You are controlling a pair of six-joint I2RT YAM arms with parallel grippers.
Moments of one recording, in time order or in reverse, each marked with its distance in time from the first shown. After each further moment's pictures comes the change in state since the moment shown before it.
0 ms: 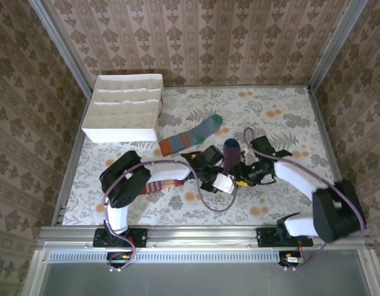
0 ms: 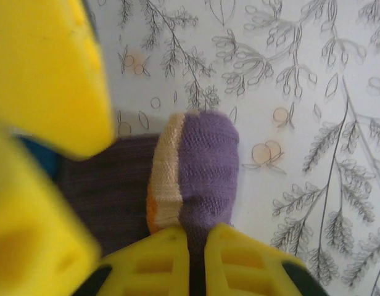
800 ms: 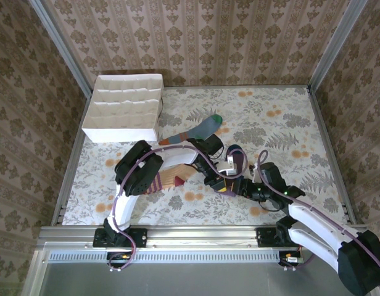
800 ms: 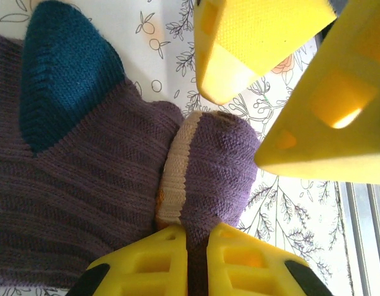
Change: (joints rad) left arm 0.105 0.187 0.233 -0.311 0.320 -0.505; right arm 0.127 -0.436 -0.410 0.301 0.153 0.254
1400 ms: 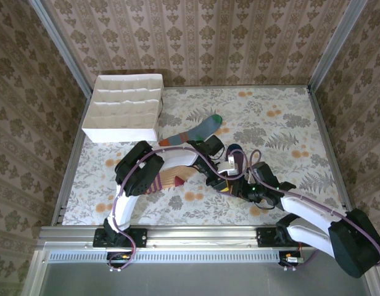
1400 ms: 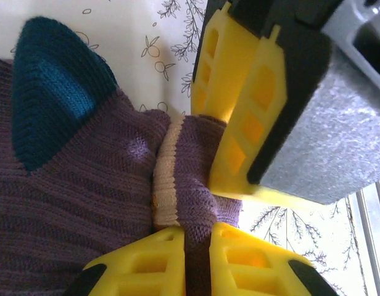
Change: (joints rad) left arm -0.008 -0.002 -0.039 0.110 0.011 -0.017; right arm 0.055 0.203 0.040 0.048 0.056 0.072
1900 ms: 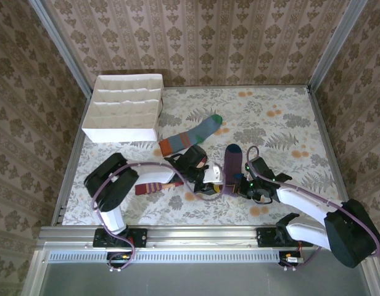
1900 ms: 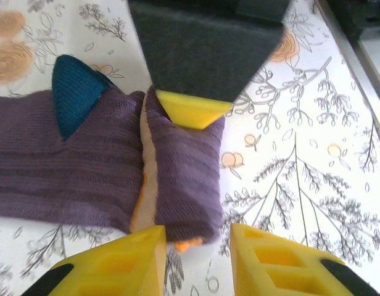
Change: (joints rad) left arm -0.012 -0.359 -0.510 0.533 -0.172 0.134; right arm 0.002 0.095 0.113 -0.157 0.051 0.015
